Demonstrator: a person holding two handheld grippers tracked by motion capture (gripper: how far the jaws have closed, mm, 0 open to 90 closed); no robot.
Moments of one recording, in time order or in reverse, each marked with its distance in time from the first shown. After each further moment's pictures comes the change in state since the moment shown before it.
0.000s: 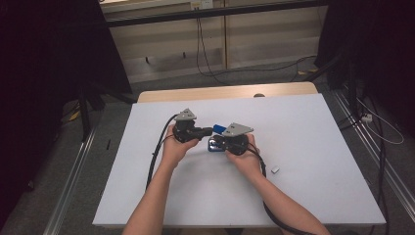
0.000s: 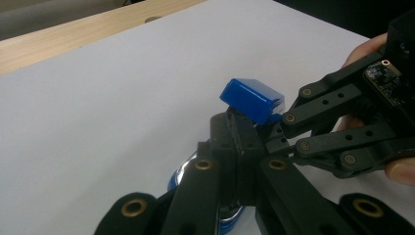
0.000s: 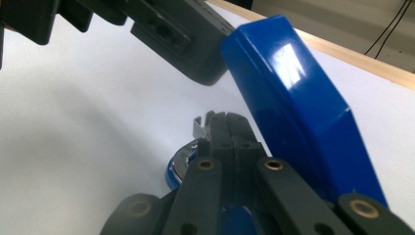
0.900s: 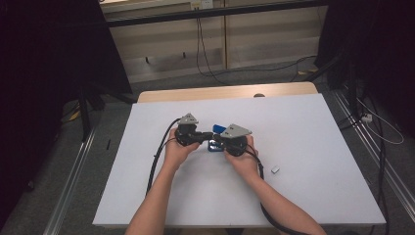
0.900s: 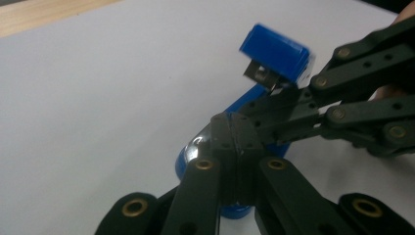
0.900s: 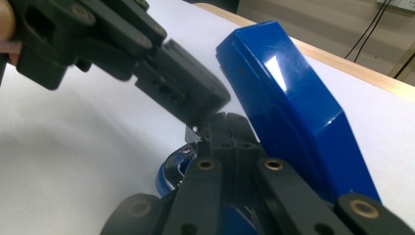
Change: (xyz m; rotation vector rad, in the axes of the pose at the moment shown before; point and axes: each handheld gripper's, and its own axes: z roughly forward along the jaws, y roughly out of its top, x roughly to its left) left arm 0.006 -0.019 0.016 0.054 0.014 -0.016; right arm 0.005 -0.003 0.003 -0.017 -0.062 -0.004
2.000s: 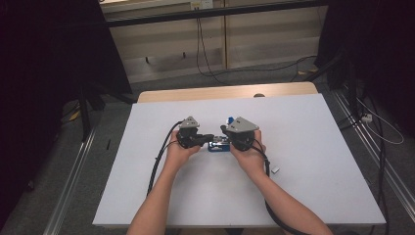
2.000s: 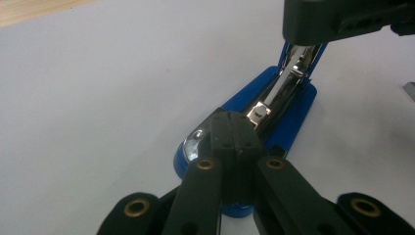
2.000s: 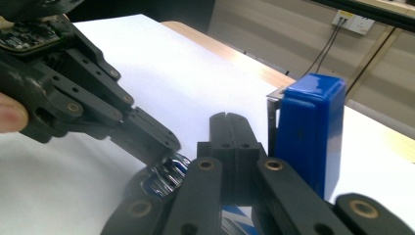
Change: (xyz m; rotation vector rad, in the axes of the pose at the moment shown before) left arm 0.001 -0.010 0.006 -0.010 -0.004 0.018; right arm -0.011 0.024 -0.030 -0.027 -0.114 -0.038
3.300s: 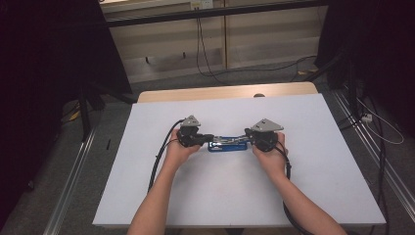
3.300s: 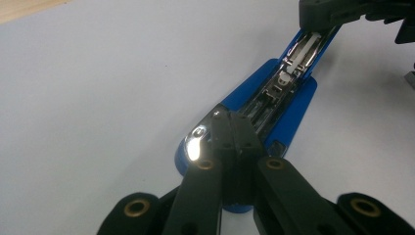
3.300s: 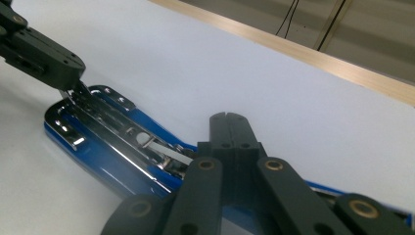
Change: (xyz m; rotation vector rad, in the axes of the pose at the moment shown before) left arm 0.000 0.006 0.000 0.043 -0.001 0.027; right arm -0.047 -0.042 -0.024 0.114 -0.077 0.111
